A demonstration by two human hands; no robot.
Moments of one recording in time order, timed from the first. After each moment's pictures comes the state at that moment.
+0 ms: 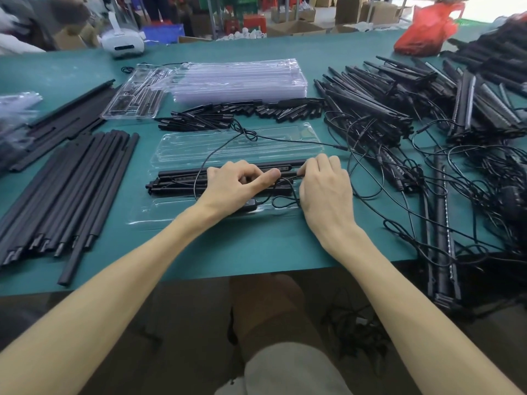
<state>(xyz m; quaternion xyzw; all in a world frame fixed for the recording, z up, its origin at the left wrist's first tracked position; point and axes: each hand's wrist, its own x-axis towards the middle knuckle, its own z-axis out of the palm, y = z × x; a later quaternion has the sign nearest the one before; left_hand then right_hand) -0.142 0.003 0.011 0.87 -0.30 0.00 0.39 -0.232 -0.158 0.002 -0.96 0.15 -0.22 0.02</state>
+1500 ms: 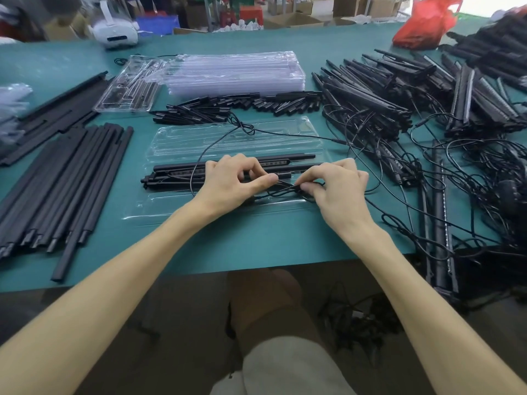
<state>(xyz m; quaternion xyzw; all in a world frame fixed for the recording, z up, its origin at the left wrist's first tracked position) -0.137 0.010 -0.003 0.86 -0.34 0.04 0.37 -0.259 -0.170 0.010 -0.93 0.15 -0.21 0.27</state>
